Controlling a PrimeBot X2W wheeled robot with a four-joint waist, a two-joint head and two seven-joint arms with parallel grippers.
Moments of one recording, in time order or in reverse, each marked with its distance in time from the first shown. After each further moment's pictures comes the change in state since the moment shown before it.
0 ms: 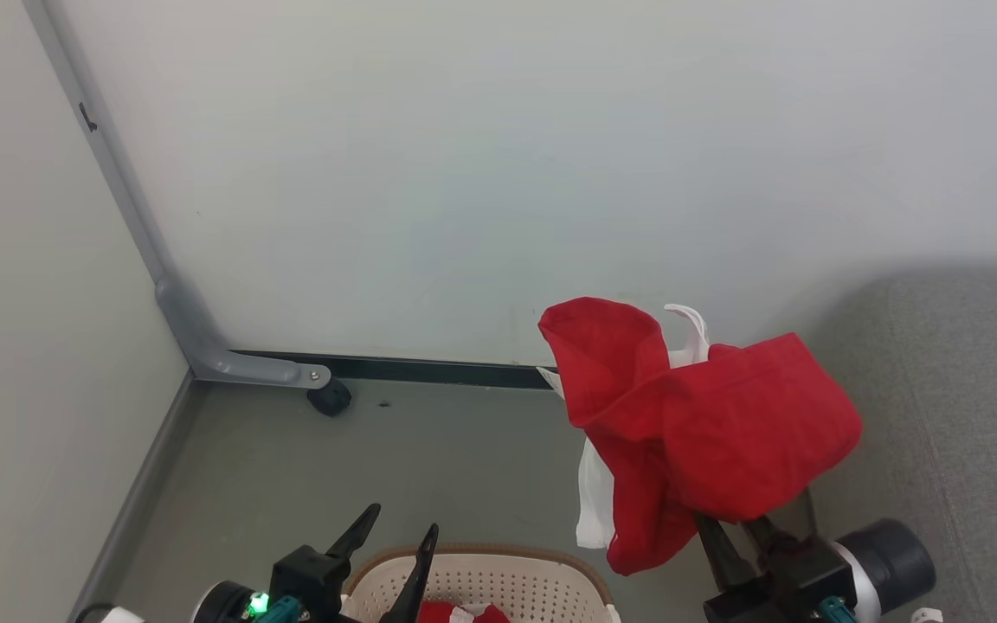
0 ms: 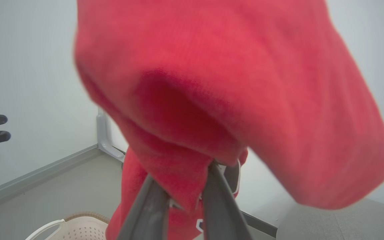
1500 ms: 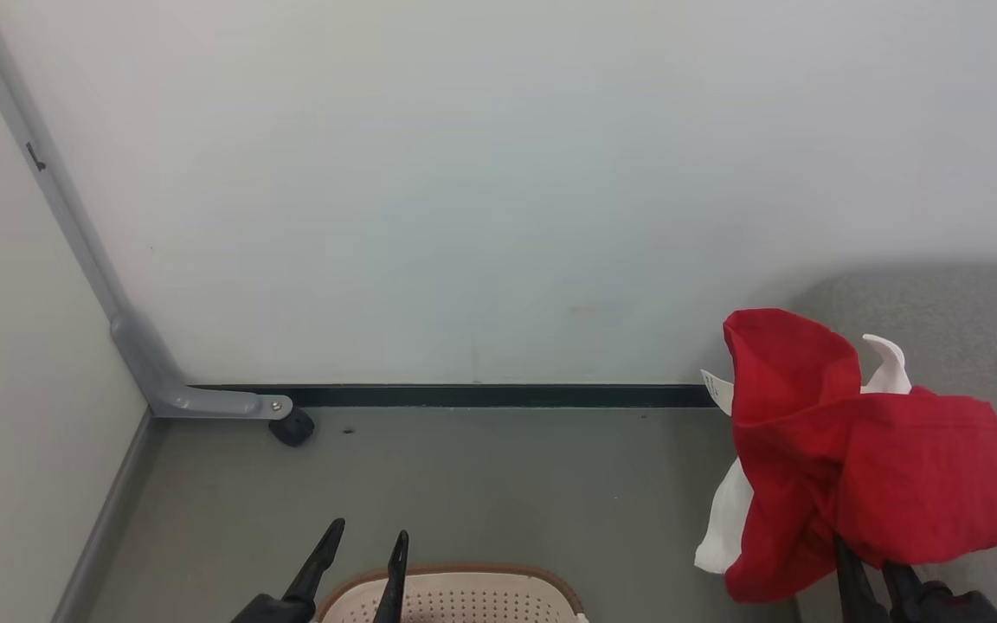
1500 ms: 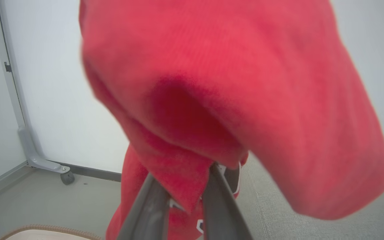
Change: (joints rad) left arm 0.181 -0.053 0.192 -0.142 0.128 0.060 -0.057; right arm 0.233 -0.036 -0.251 -0.159 0.061 -0.045 0.000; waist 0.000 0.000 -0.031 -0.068
